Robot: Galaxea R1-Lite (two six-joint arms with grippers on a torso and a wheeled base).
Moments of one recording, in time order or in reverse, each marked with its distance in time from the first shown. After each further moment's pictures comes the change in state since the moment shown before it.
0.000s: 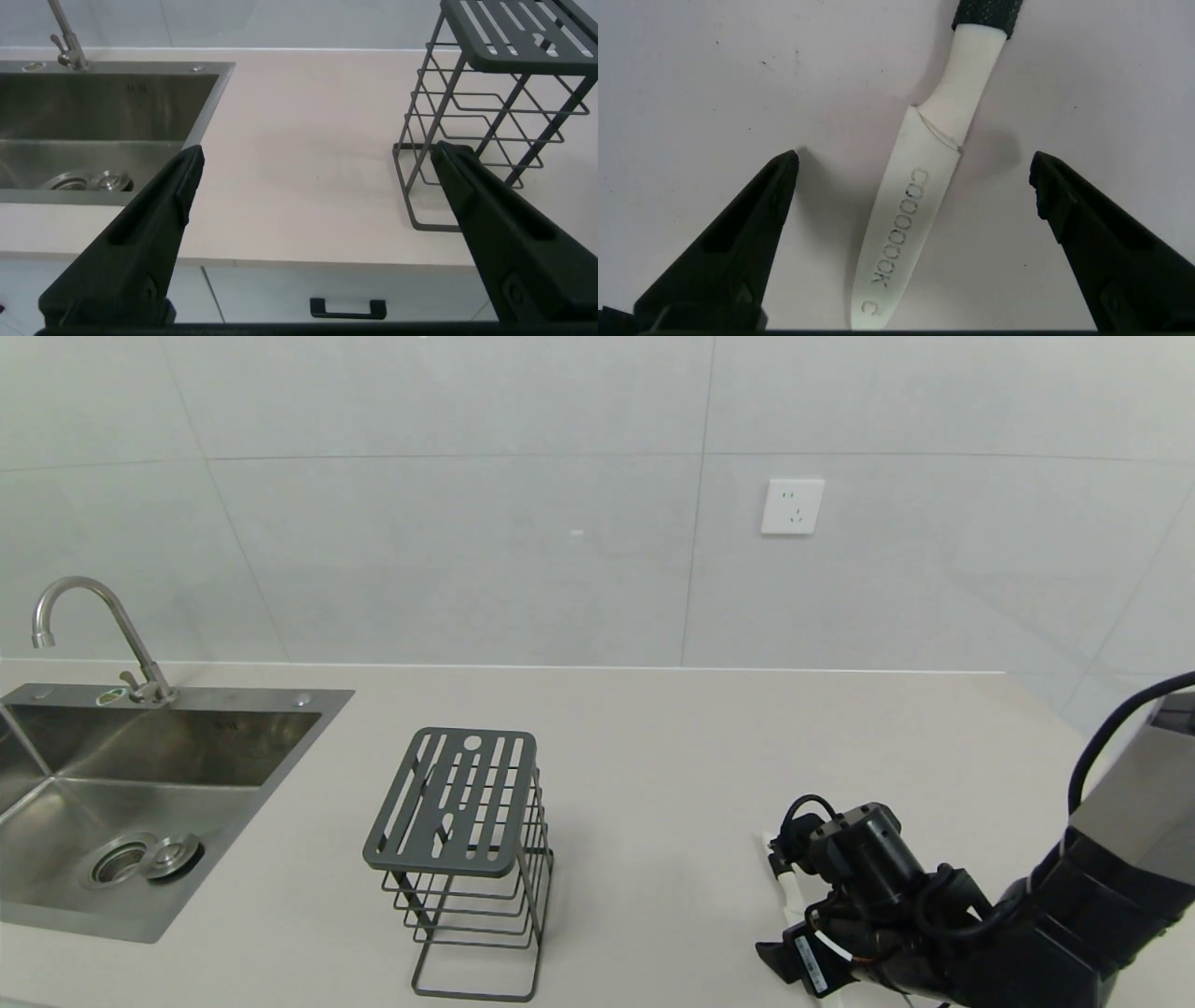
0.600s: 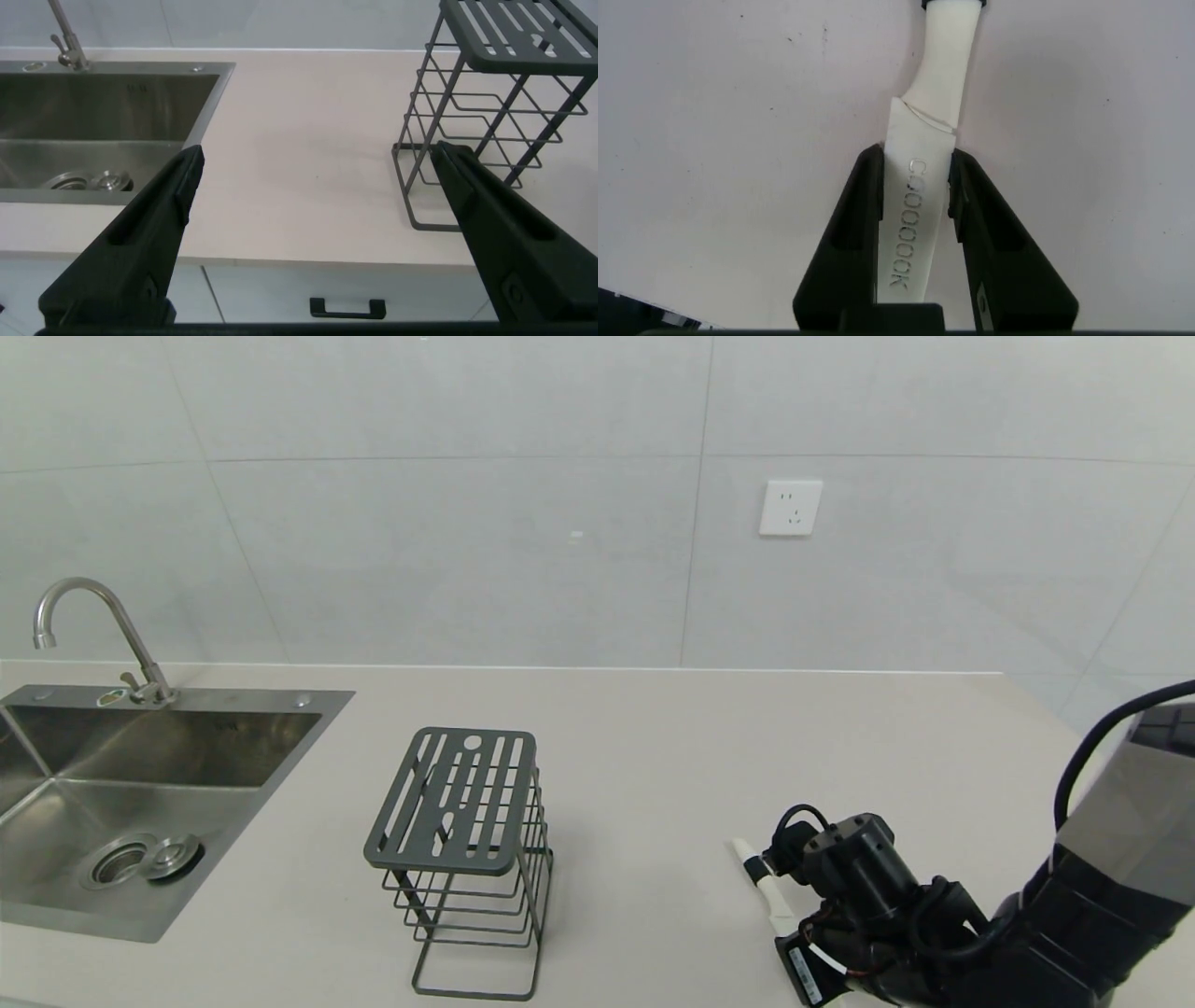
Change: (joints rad) left arm 0.000 0.000 0.000 0.000 0.002 -0.002; right arm 0.028 0.018 0.021 -0.058 0.002 -0.014
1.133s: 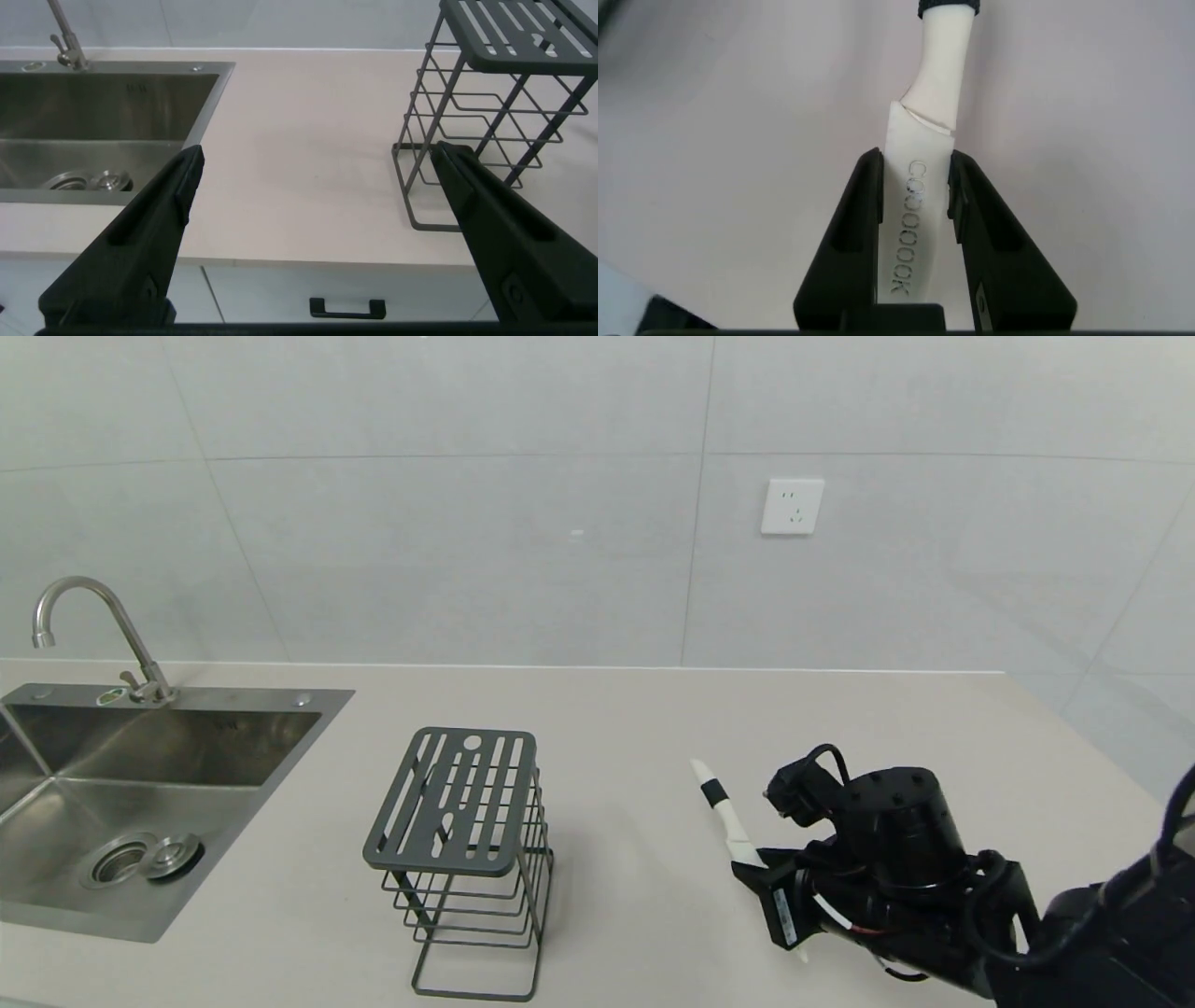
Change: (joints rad) left arm 0.000 0.000 0.000 0.000 -0.002 0.000; right arm 0.038 -0.154 0.016 -0.232 0.100 -0.006
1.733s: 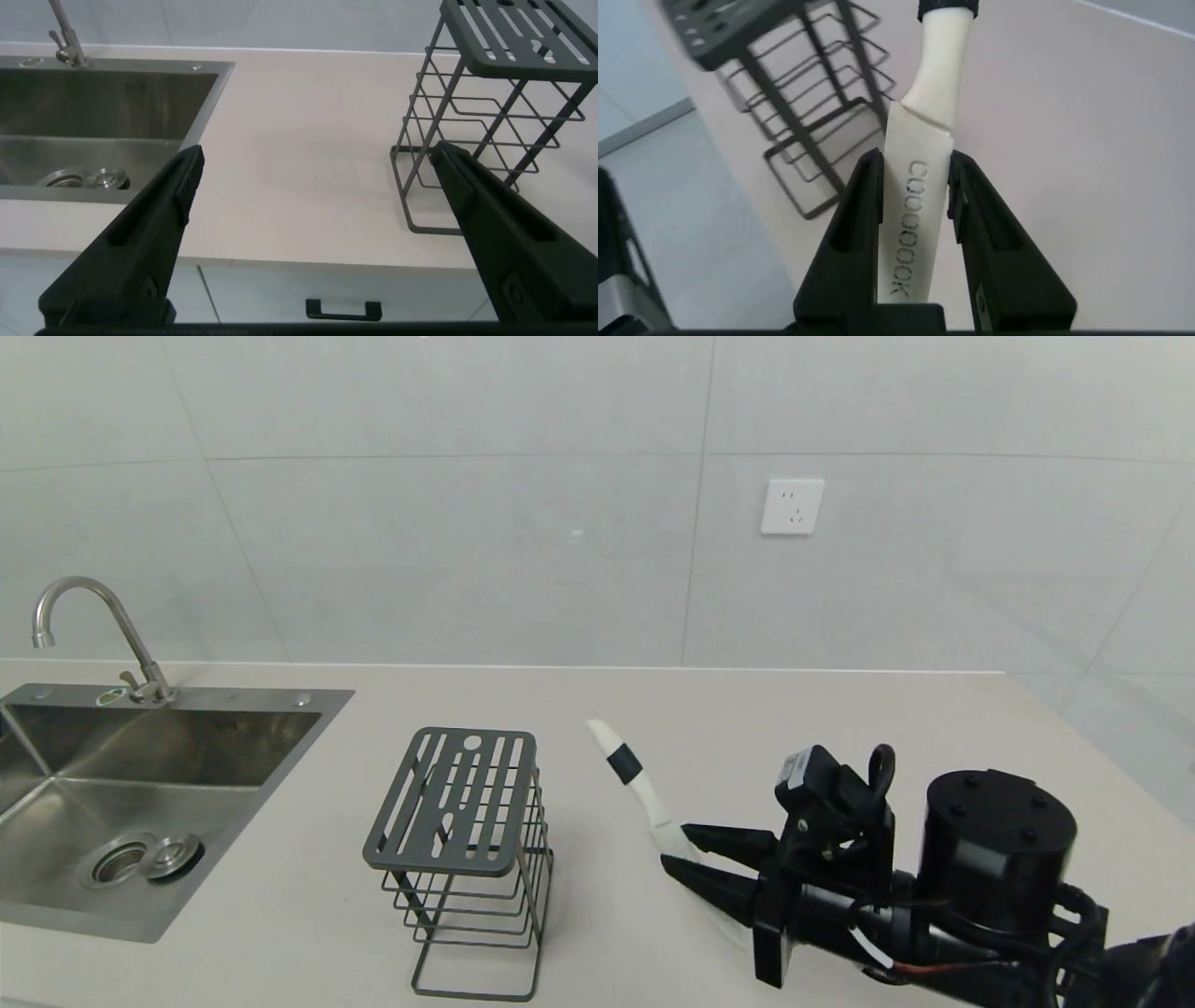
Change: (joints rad) left arm 0.000 0.000 0.000 -0.003 0.002 -0.021; right arm 0.116 -0.069 0.108 -0.446 0.345 -0.143
